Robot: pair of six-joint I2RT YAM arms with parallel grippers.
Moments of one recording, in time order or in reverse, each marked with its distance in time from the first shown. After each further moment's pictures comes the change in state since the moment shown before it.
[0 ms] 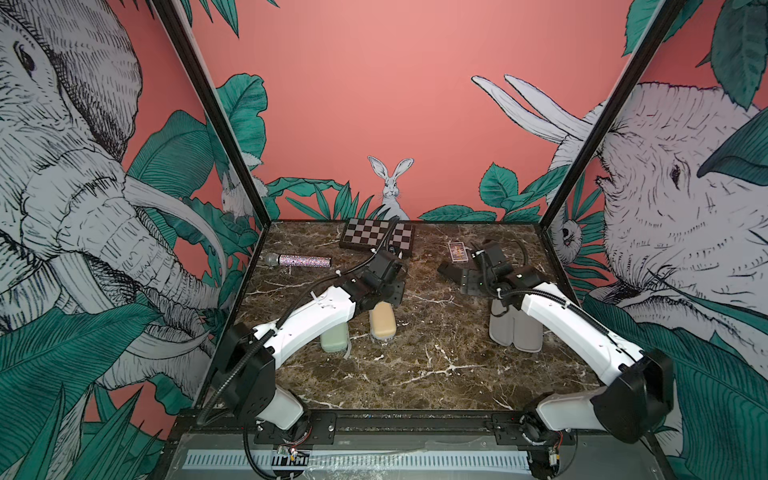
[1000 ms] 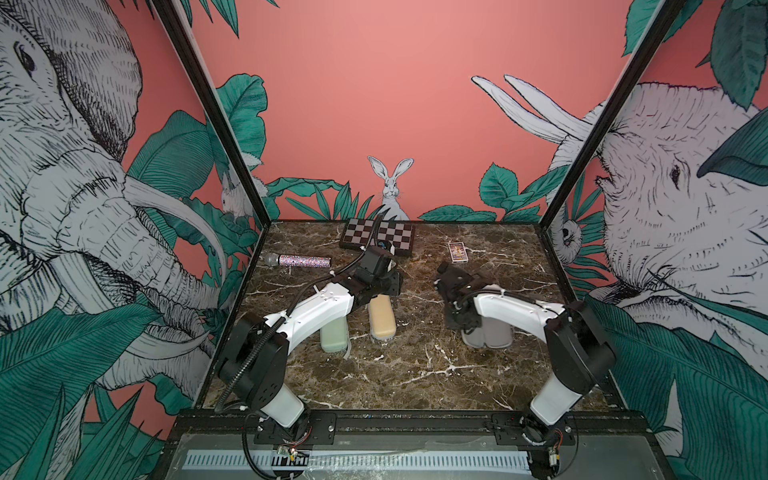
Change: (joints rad) left arm 0.124 0.043 -0.072 0.188 0.203 -0.137; right arm 0.324 0.343 0.001 -0.007 -0.132 0.156
